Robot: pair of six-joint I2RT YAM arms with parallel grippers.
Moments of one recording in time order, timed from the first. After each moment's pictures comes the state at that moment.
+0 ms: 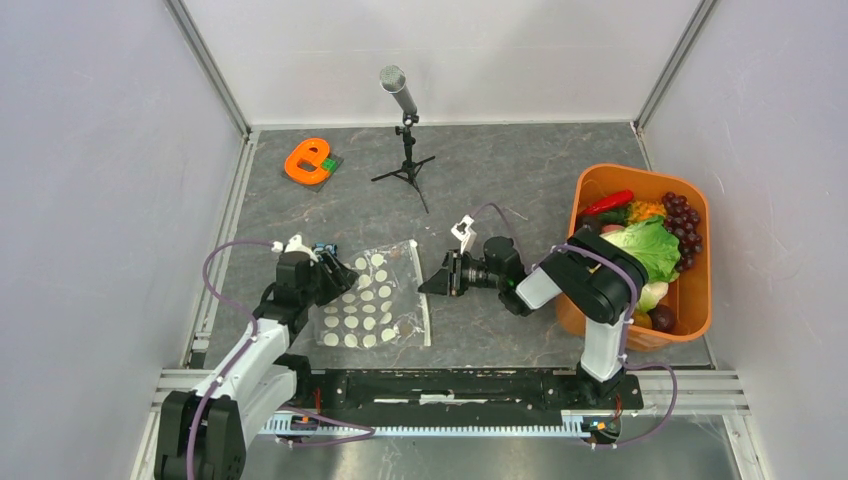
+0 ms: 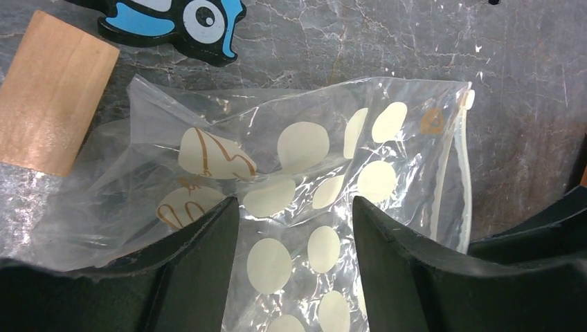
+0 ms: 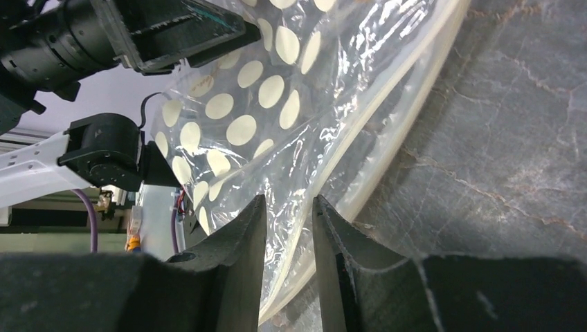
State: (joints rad) left arm -0.14 0.87 0.25 -0.07 0.11 -0.68; right arm 0.69 1.89 0.53 1.06 -0.63 0.81
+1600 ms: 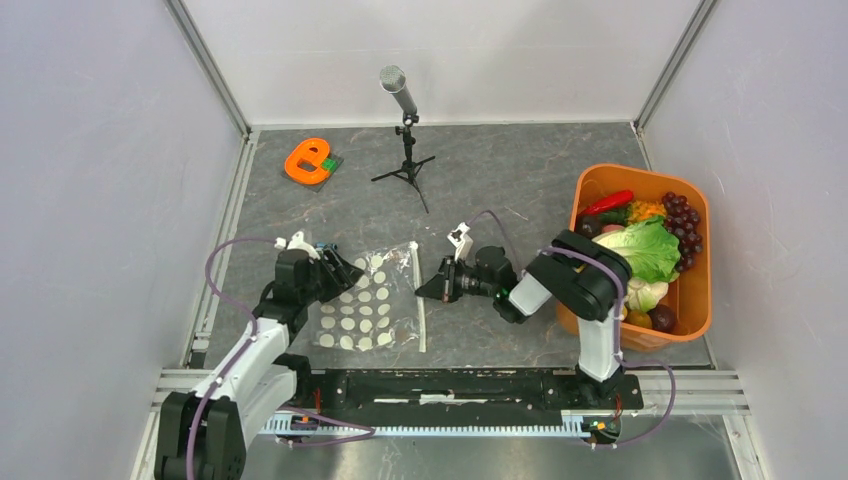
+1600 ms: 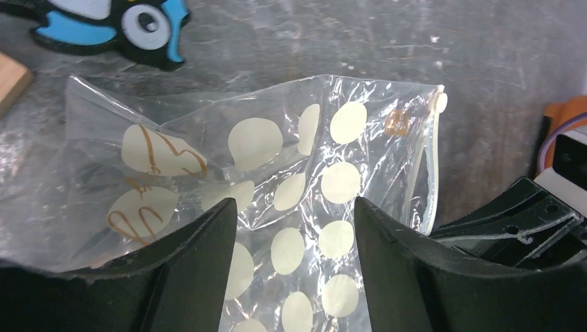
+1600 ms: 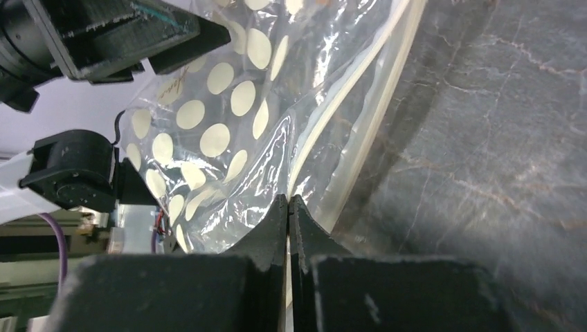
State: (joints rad) left arm -0.14 0.87 0.25 -0.03 0.18 -0.68; right arm 0.77 2.01 0.55 1.16 -0.51 0.85
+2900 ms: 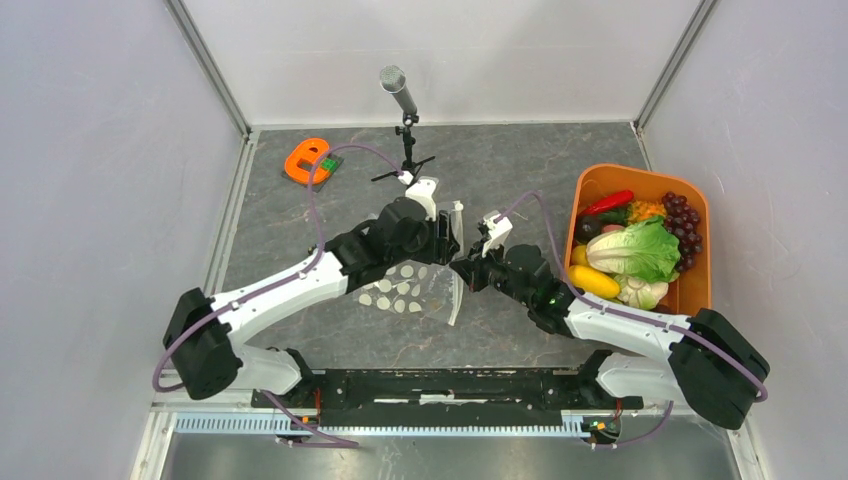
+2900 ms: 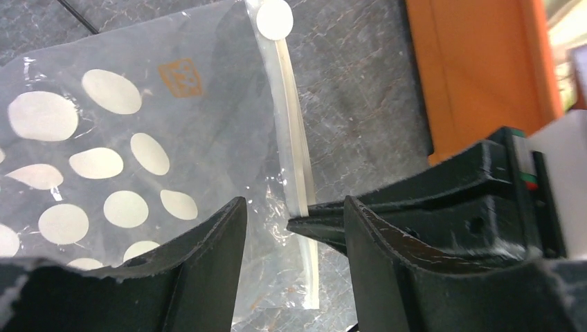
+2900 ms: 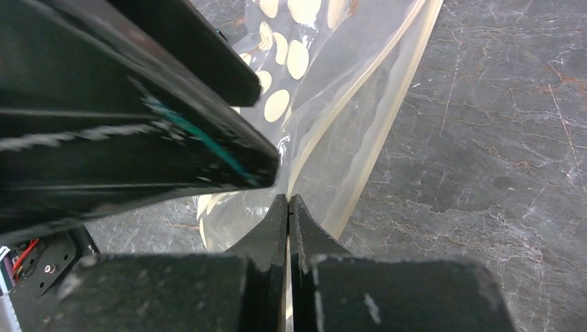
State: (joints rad) left arm -0.89 1.32 1.03 -0.25 -0.13 -0.52; right arm 0.83 1.18 0.46 0.45 0.01 0.34
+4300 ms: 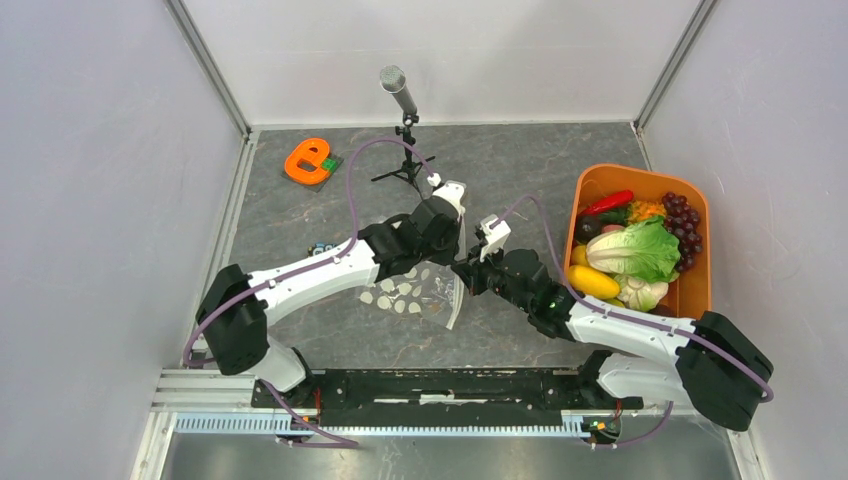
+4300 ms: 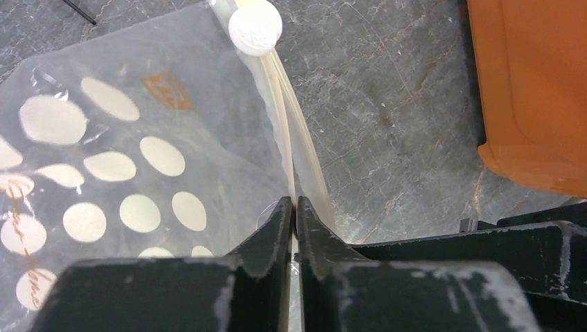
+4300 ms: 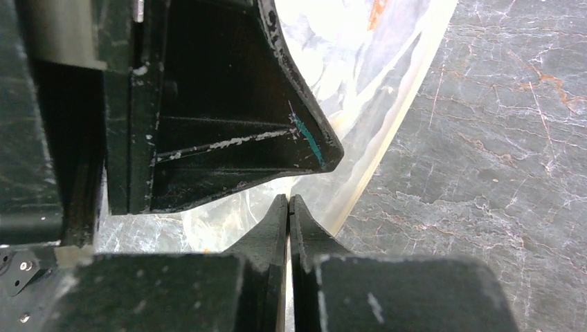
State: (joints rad) left arm -0.94 1.53 1.18 -0.37 -0.21 -0.47; right arm 0.88 1.15 0.46 0.40 0.09 0.30
